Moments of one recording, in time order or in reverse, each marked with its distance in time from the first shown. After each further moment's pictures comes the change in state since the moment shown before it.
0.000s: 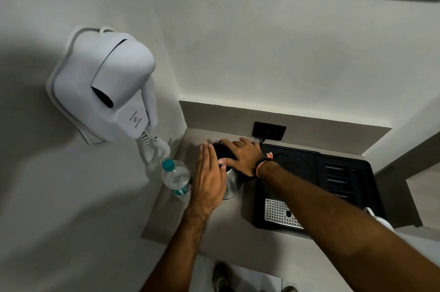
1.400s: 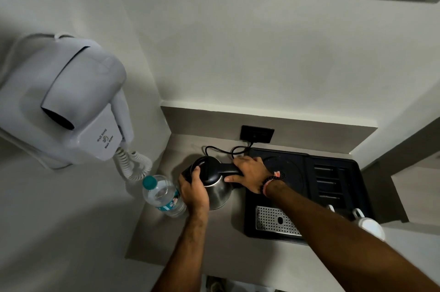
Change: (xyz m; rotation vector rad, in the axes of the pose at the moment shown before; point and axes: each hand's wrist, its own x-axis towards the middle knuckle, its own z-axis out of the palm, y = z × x) left_hand 0.038 -0.027 0.072 -1.004 0.356 -0.788; right_hand -0.026 0.043 0.018 0.180 0.028 0.027
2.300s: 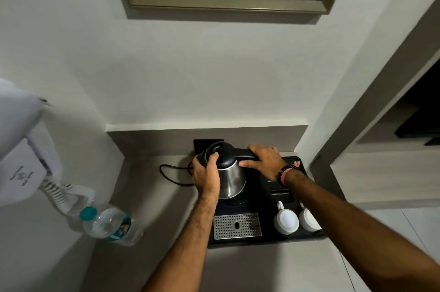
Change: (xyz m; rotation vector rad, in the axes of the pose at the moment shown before) left_hand -0.117 0.045 0.134 0.114 -0.328 0.097; right_hand -0.108 0.120 -0.104 0.125 0.297 0.202
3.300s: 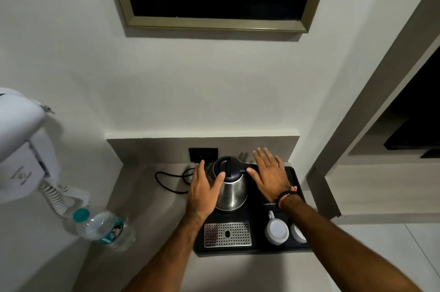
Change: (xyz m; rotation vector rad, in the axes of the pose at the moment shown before) left_hand -0.010 -0.029 -0.010 0.658 -0.242 0.417; right_hand -0.039 0.030 0.010 -0.305 0.135 0.093
